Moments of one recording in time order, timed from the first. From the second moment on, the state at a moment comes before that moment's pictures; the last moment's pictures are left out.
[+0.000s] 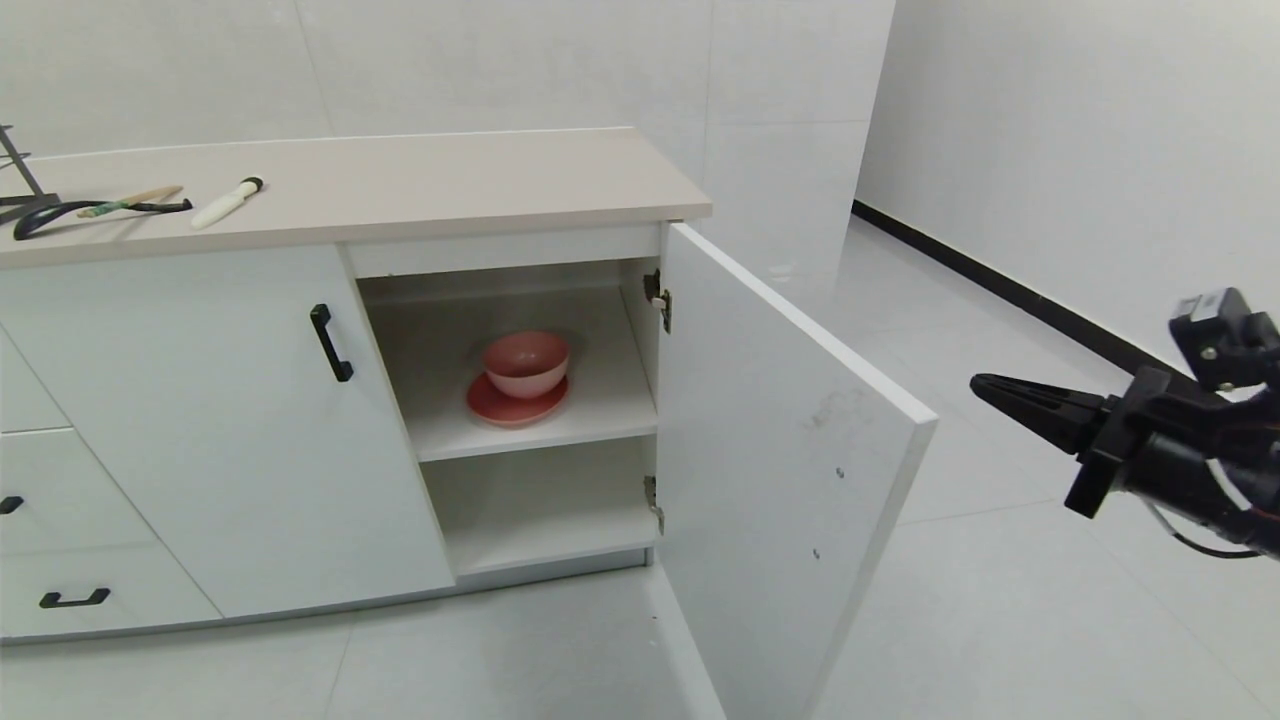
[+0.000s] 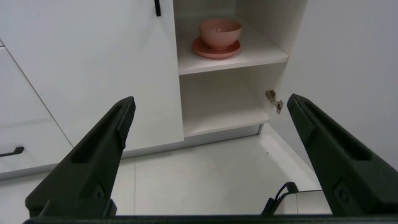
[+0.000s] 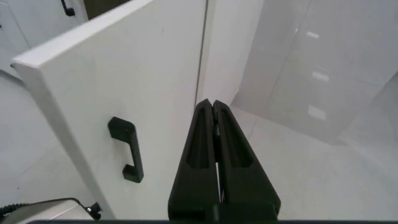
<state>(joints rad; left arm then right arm) 0.00 0.00 0.00 0.00 -0.06 0.02 0.12 1.53 -0.36 -1.07 0.55 -0.16</state>
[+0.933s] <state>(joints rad) 0.00 0.00 0.00 0.00 -0.06 0.02 0.33 1.85 -0.41 -1.35 0.61 -0.16</state>
